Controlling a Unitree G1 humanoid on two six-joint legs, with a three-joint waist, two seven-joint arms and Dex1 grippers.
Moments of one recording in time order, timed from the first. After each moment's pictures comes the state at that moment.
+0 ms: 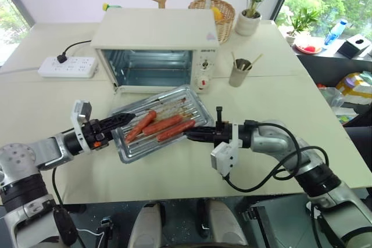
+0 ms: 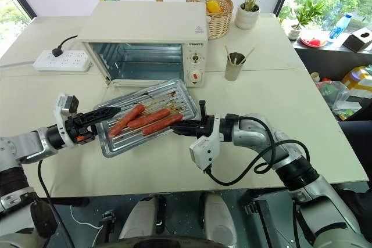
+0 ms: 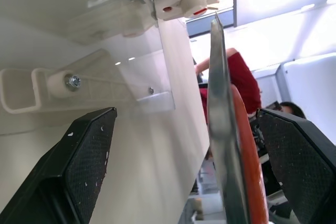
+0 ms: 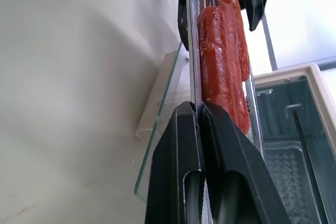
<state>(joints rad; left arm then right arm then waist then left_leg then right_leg) -0.38 0.54 0.65 0.13 -1.20 1.61 -0.53 -0.47 -0.67 0.40 -0.04 -0.30 -0.73 0.69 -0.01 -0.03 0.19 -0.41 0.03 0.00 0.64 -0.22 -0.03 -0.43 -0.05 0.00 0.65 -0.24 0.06</state>
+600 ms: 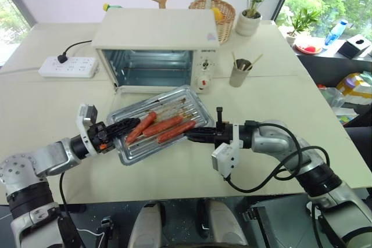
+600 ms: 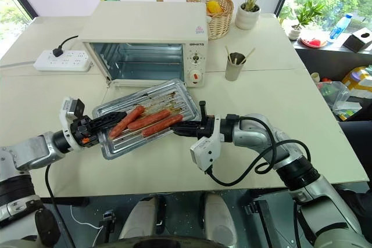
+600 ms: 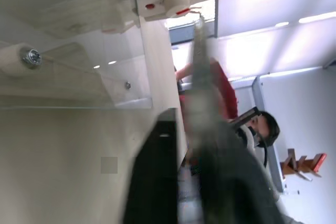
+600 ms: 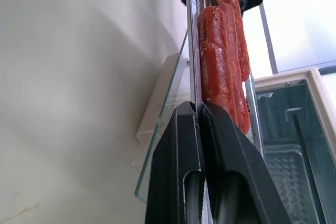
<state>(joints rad) -0.30 0.52 0.60 0.16 -1.68 1.51 -0.17 -0.47 -0.67 0.40 -0.02 -0.31 -0.73 0.69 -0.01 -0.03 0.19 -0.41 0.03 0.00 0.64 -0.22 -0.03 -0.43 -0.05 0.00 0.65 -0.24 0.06</state>
